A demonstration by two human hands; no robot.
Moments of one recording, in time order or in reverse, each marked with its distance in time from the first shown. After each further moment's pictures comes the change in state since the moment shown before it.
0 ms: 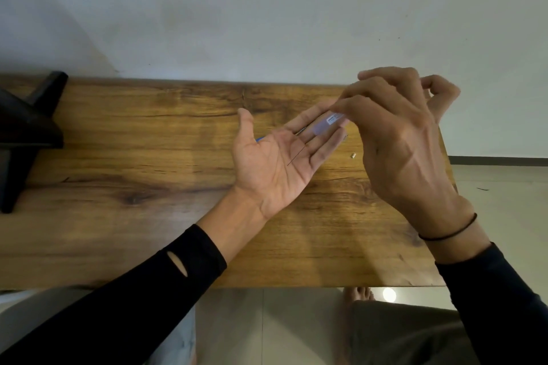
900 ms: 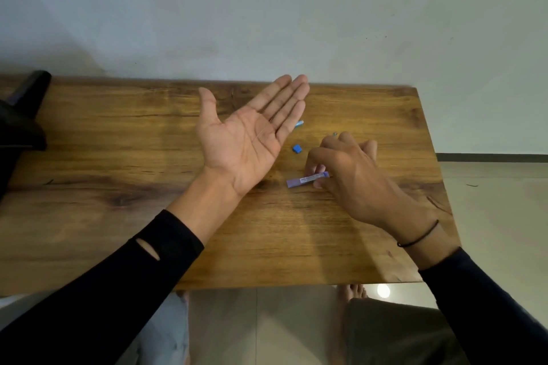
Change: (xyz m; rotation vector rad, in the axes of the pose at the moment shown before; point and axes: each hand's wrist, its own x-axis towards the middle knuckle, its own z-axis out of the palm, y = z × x) left_hand 0.009 0.035 -0.002 0.012 0.045 0.116; right_hand -0.032 -0.004 0.031 0.184 -0.690 0.157
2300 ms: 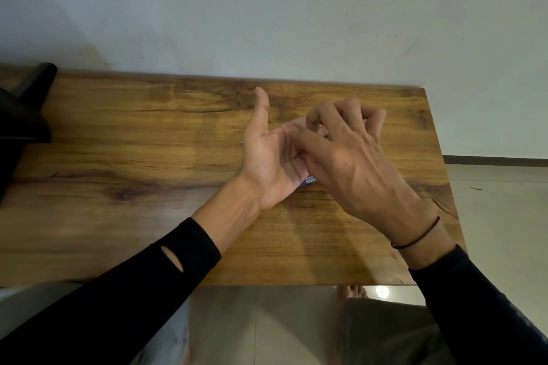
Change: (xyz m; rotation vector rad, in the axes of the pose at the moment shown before) left_hand -0.008 -0.034 0.008 0.355 0.068 -0.213; right_hand 0.012 -0.024 -0.014 -0.207 0.393 -0.271
